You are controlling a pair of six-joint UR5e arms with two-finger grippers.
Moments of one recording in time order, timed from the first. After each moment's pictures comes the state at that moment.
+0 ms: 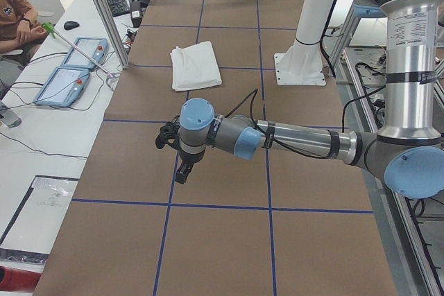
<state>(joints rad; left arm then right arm) -1.50 -1.49 -1.76 -1.82 -2.35 0.05 1.47 -1.47 1.66 -1.64 2.29 0.13</state>
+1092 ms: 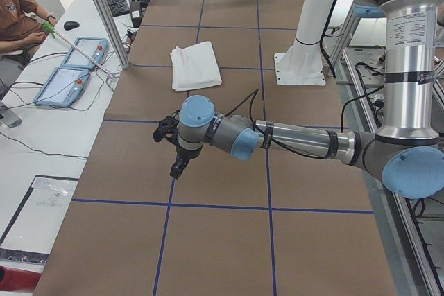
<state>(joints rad) -1.50 -1.50 -1.77 -1.88 -2.35 0.06 1.47 -1.50 1.65 -1.56 2.31 0.14</state>
